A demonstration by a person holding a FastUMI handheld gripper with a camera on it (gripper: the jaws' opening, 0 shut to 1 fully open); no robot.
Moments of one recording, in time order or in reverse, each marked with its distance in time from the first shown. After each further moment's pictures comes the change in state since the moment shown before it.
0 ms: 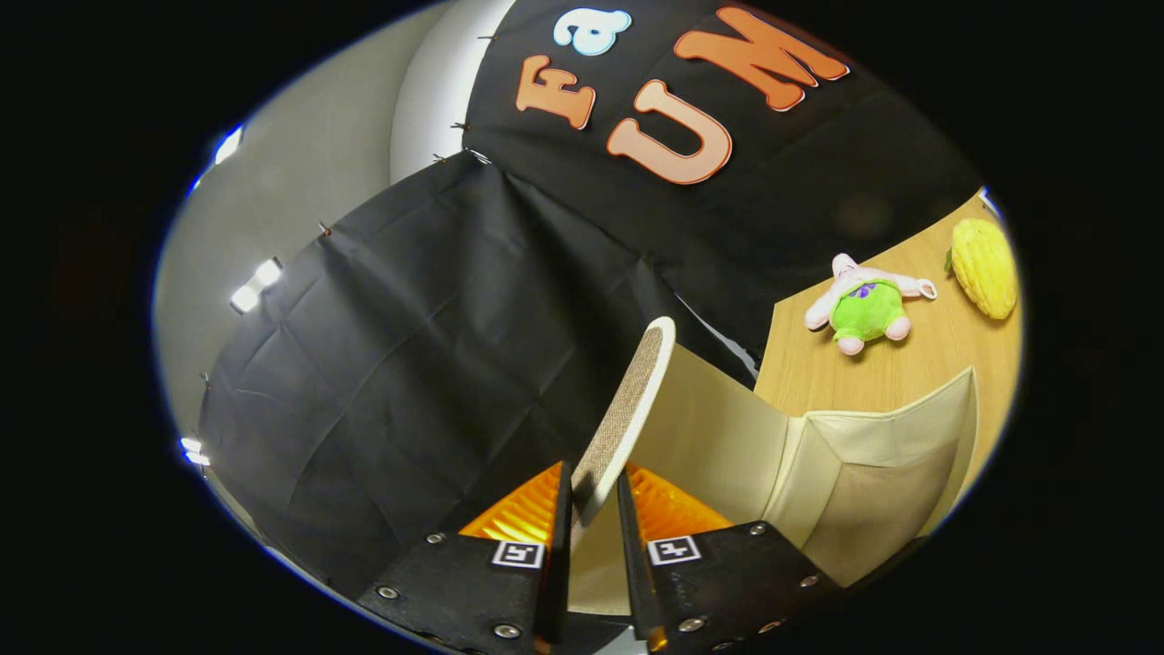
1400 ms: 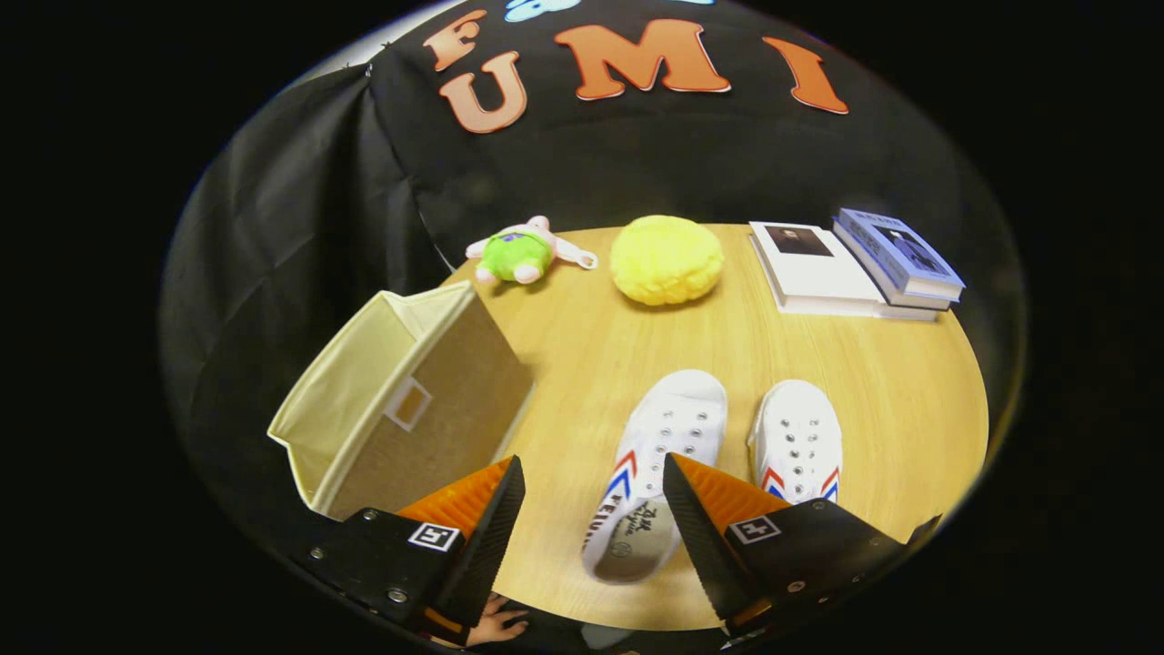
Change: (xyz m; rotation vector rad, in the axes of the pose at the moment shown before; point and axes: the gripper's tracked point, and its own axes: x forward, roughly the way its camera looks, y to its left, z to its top) arm -0.279 -0.321 -0.041 -0.246 0.217 -0.828
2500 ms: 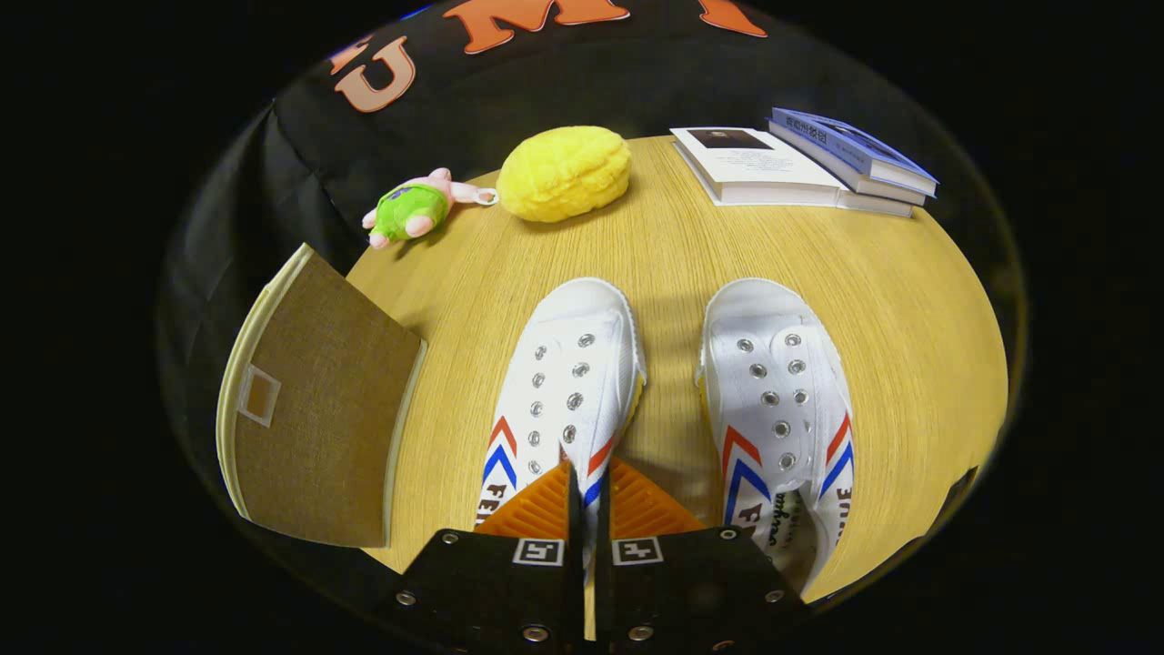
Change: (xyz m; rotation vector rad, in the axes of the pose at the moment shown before) arm 0.050 -0.042 -0.038 0.189 0.163 -0.062
